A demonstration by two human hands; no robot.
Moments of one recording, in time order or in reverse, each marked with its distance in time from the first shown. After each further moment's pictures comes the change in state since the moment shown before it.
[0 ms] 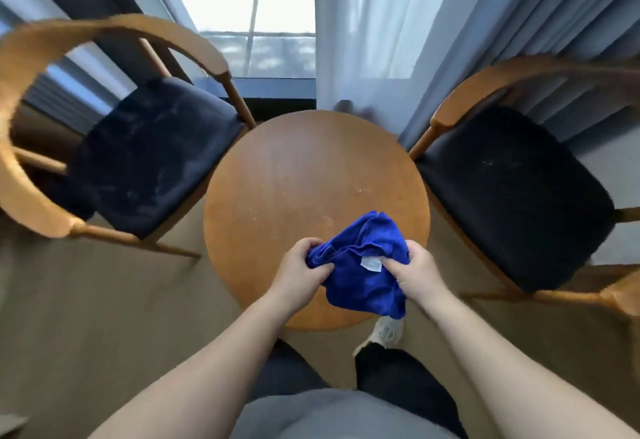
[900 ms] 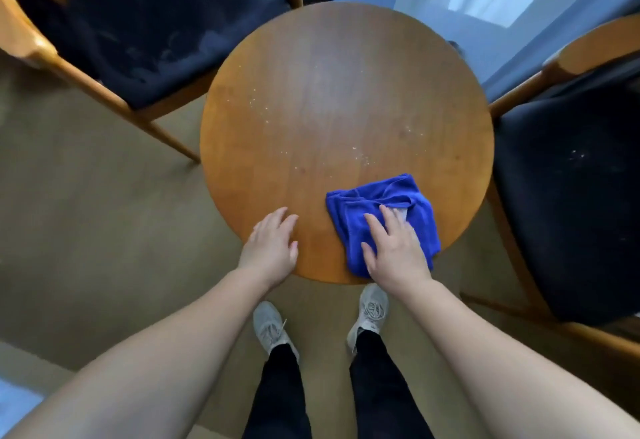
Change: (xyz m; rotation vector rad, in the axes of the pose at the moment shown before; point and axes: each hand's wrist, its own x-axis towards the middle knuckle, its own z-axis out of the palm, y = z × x) left_hand 0.006 -0.176 0.053 0.705 0.182 -0.129; right_hand 0.056 0.123 0.057 -1.052 -0.240 -0.552
